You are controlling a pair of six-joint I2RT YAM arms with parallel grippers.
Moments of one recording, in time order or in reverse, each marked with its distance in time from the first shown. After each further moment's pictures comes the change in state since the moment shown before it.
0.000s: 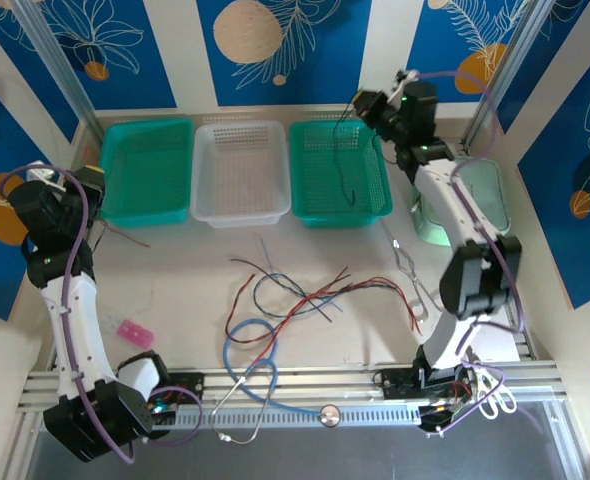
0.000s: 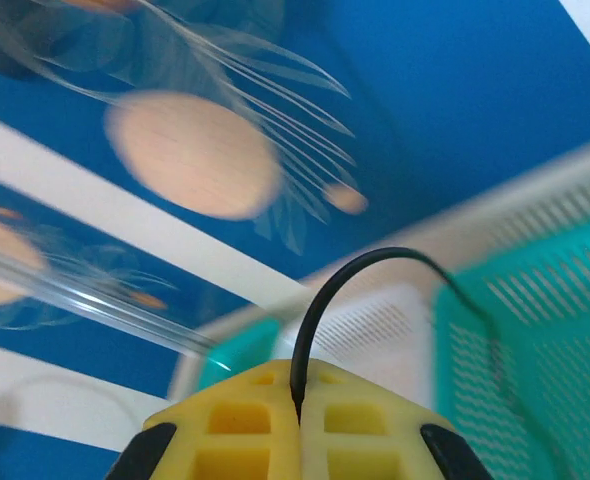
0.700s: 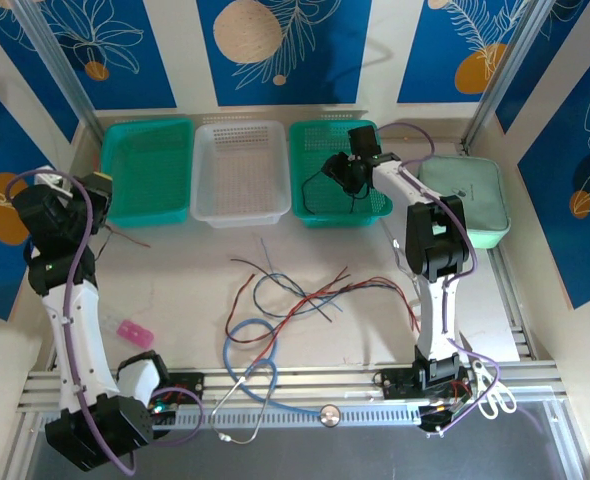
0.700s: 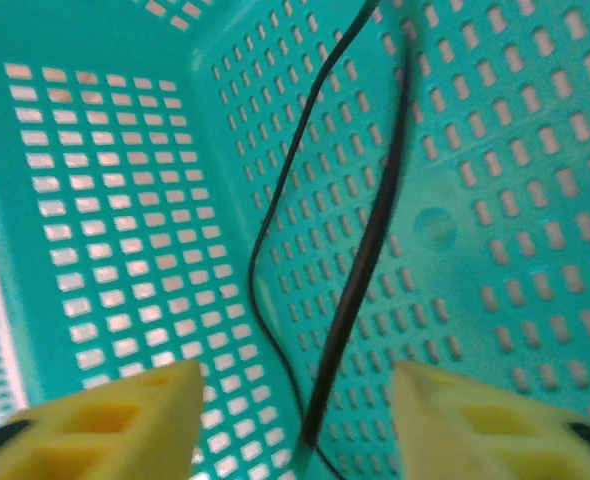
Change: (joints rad) left arm -0.033 -0.047 0.037 -0.129 -0.003 0.034; right arm 0.077 0.339 0.098 -0.401 0.110 -0.034
